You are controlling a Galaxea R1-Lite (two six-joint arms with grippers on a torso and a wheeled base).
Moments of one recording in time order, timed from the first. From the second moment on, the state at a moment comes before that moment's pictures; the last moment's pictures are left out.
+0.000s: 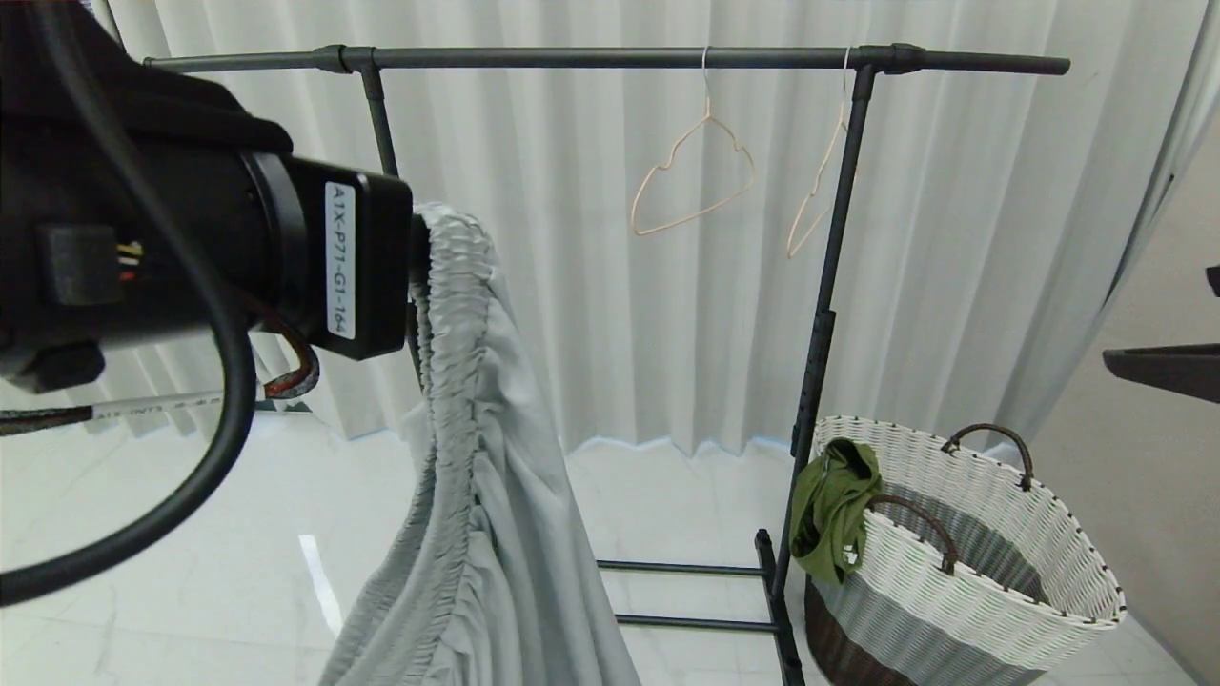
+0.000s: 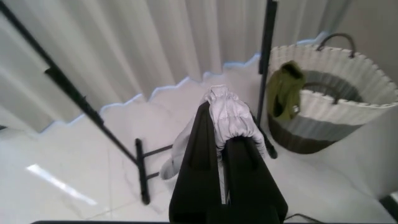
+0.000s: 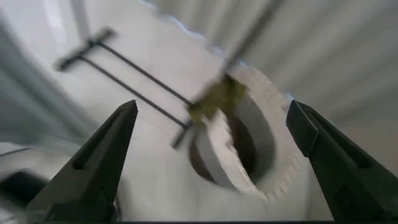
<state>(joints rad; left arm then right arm) -0.91 1.37 -1.45 0.43 0.50 -0.03 0.67 1.18 -1.44 0.73 -0.28 -0.12</state>
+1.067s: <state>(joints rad) -0.84 1.31 -1.36 0.42 0.52 -0.03 0.47 1.16 -1.34 0.70 -0.31 -0.12</state>
